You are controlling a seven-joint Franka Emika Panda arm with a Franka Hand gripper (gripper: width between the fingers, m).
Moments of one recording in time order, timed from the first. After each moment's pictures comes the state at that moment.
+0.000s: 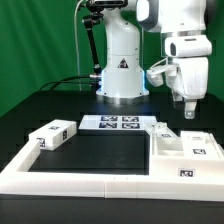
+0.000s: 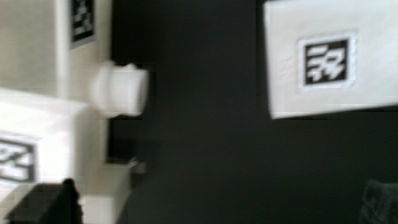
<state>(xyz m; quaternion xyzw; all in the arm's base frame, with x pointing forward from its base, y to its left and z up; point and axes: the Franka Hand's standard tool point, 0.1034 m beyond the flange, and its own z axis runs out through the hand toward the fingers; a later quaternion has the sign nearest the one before) 0.456 0.108 0.075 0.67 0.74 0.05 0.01</state>
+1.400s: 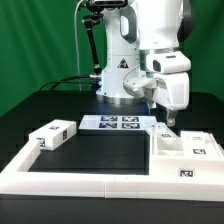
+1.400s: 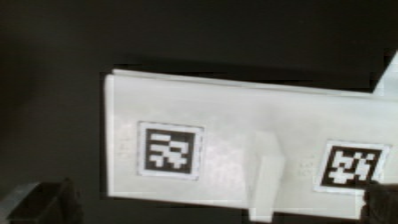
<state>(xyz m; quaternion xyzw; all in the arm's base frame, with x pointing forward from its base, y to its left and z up) 0.396 0.078 0.033 0.59 0.81 0.04 -0.01</state>
